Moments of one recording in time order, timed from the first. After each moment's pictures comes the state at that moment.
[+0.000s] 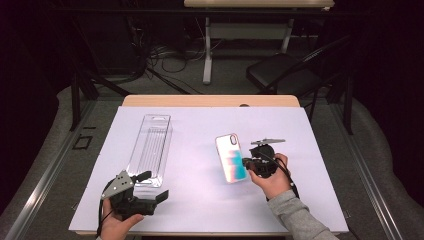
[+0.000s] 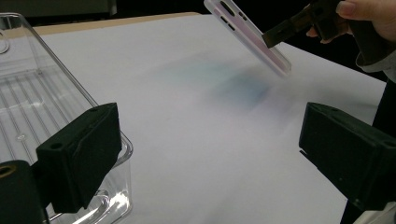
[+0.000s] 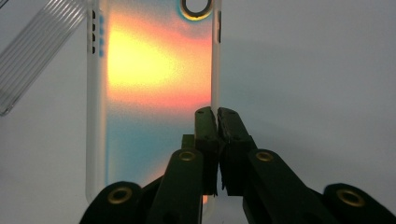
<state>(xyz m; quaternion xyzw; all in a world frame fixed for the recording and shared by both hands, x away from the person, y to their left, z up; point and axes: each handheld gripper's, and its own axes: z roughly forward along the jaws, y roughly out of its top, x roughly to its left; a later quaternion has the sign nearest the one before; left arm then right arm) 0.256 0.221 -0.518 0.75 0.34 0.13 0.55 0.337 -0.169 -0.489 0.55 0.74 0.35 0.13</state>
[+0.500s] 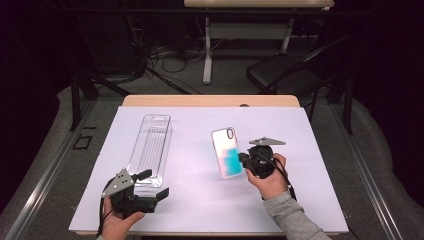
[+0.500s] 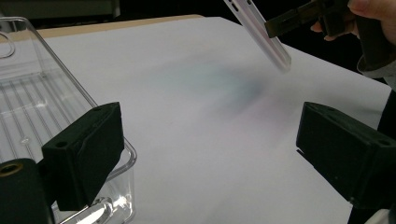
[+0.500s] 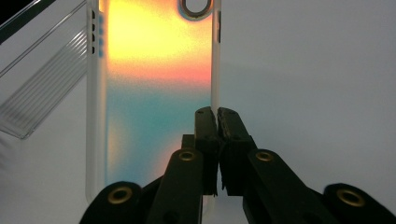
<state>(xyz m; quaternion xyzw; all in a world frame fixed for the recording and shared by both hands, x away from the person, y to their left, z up) 0.259 0.220 -0.514 0.75 0.34 0.14 0.56 0.330 -0.159 -0.481 0.53 0.72 0.41 0.17</state>
